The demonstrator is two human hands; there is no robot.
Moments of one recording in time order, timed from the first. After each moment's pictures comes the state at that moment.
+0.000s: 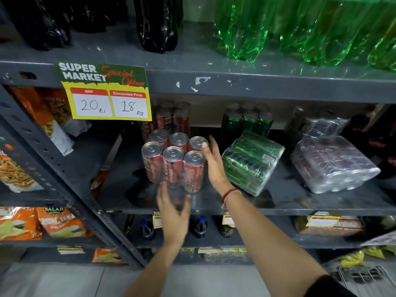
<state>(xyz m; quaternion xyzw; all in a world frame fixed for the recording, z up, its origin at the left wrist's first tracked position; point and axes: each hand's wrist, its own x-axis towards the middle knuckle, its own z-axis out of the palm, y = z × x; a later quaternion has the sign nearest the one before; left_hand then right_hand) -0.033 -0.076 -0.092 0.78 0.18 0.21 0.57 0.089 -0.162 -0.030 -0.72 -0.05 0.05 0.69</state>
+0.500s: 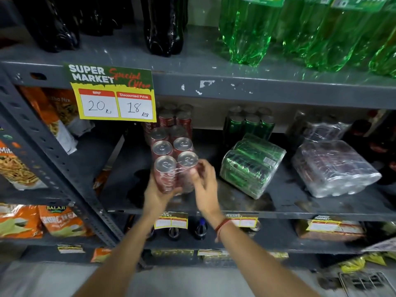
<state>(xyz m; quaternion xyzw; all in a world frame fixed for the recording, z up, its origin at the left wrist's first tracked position) 0.006 -0.007 -0.079 0.77 0.14 0.10 0.61 0.030 -0.145 -0.057 -0.74 -0.09 -0.04 0.67</state>
